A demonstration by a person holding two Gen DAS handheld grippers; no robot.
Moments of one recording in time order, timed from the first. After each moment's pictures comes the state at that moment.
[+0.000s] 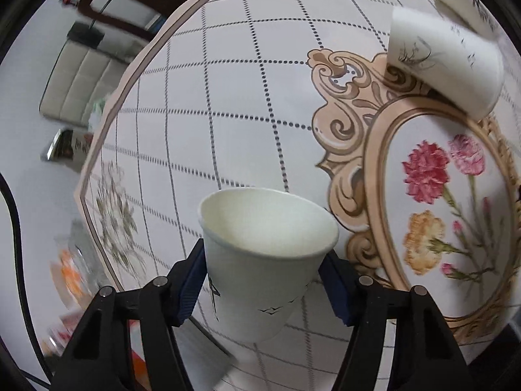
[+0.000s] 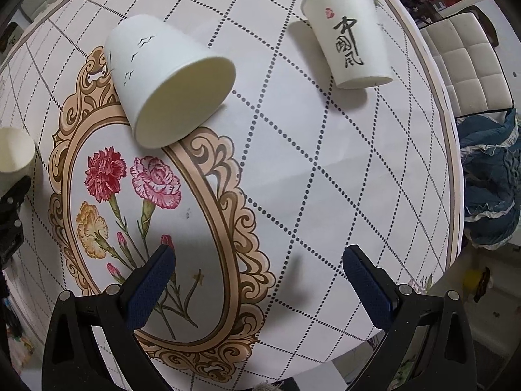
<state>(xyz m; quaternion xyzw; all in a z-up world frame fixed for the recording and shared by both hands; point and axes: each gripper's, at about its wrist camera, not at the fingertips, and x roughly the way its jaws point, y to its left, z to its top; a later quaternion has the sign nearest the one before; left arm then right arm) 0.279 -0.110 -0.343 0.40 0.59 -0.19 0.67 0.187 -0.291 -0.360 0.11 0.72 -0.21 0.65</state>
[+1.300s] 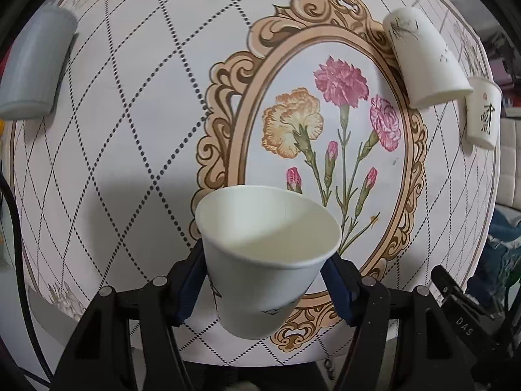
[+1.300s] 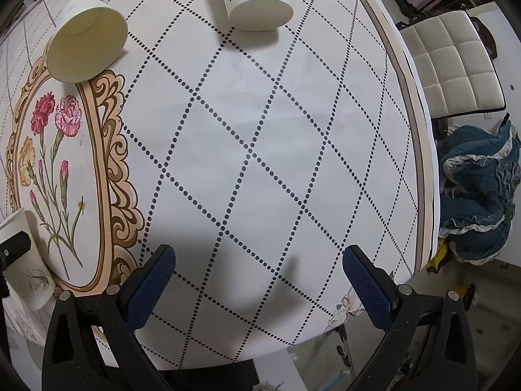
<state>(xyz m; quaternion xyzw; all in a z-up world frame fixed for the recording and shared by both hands) 0.164 -0.096 -0.373 -0.03 0.77 -0.05 0.64 0.067 -0.385 -0.380 0.07 0.73 -0.20 0.65</state>
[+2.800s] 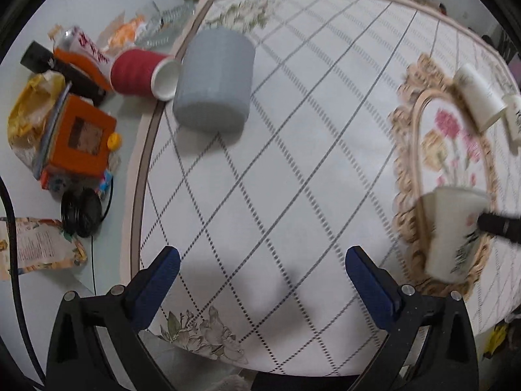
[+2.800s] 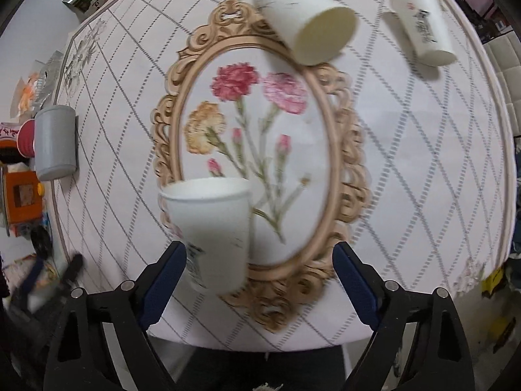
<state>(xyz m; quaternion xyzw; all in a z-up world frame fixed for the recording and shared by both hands) 0.117 0.039 -0.321 0.09 0.65 0.04 0.76 0.120 -0.223 -0.341 0.16 0.71 -0.05 0.68</state>
